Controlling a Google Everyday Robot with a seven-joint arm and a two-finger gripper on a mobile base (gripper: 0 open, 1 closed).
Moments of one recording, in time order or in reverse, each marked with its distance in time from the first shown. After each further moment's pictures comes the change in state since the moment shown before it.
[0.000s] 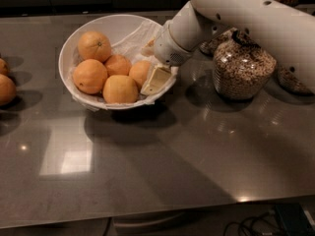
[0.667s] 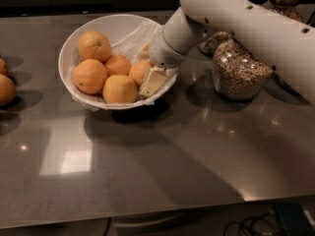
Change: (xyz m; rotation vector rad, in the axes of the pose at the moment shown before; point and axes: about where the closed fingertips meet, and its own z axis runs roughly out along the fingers) arm 0.005 -0.004 0.023 -0.040 0.010 -0.013
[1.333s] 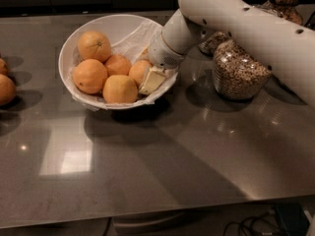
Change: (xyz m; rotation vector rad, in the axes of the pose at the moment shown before) arm 0.001 -0.002 0.008 -0.013 -0.001 0.000
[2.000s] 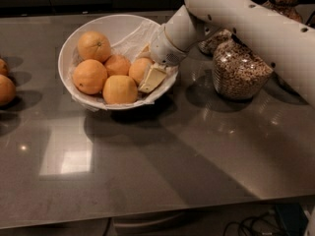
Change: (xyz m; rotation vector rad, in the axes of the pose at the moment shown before) arm -0.008 -0.003 -0.010 -0.008 -0.058 -0.010
